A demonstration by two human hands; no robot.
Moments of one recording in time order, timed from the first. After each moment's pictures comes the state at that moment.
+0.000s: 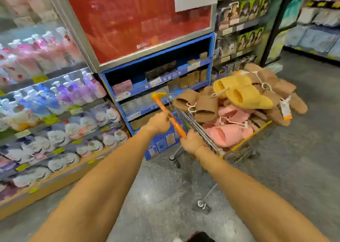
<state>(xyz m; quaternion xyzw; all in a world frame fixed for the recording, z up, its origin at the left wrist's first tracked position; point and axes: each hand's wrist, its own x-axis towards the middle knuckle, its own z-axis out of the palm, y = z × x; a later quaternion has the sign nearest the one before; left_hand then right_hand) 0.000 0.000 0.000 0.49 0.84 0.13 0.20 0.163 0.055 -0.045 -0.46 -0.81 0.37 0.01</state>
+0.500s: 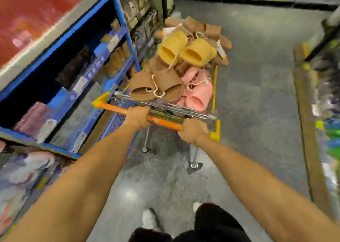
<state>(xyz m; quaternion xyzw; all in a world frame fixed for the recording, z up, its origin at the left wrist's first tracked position) -0.086 0.102 -0.073 0.76 0.64 -0.13 0.08 0.137 0.045 -0.072 -0.66 -0.71 0.22 -0.04</state>
